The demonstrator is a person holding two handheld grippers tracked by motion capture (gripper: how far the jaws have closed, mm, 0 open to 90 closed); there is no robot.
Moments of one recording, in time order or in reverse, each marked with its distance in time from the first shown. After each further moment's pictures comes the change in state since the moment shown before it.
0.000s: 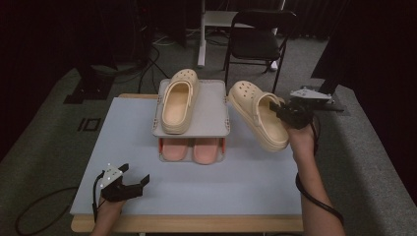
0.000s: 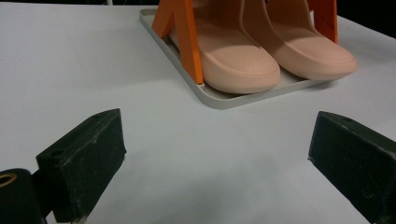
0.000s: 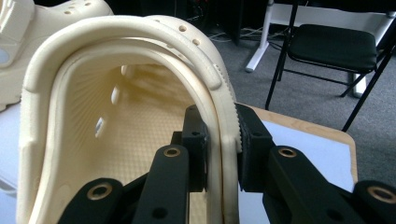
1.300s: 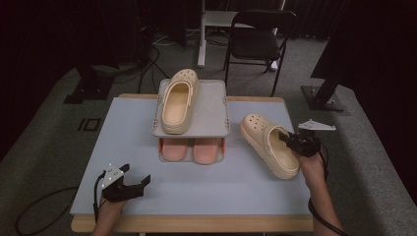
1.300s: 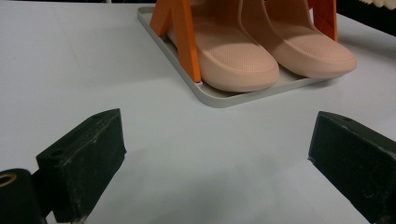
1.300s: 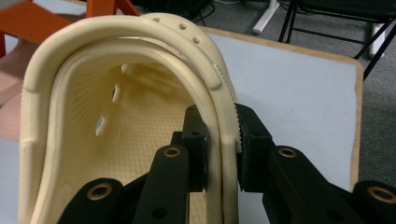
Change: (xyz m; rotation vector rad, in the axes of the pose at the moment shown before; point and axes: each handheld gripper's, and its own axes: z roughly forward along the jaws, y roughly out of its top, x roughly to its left) left arm -0.002 -0.001 0.002 0.007 -0.001 0.004; right arm -0.043 -0.102 -0.003 0.107 0.039 0.000
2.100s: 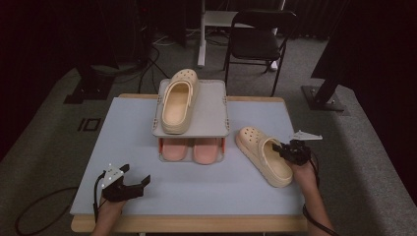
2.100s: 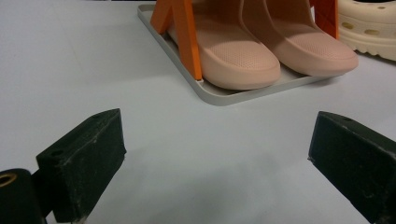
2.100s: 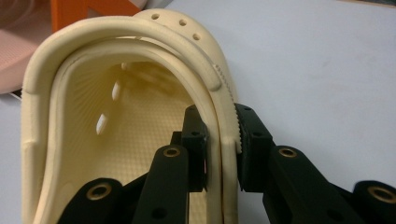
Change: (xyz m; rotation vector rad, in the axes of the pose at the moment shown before) left arm 0.001 -0.001 0.001 0.002 -0.002 -0.006; right arm -0.008 -0.048 0.039 0.075 0.046 -0.010
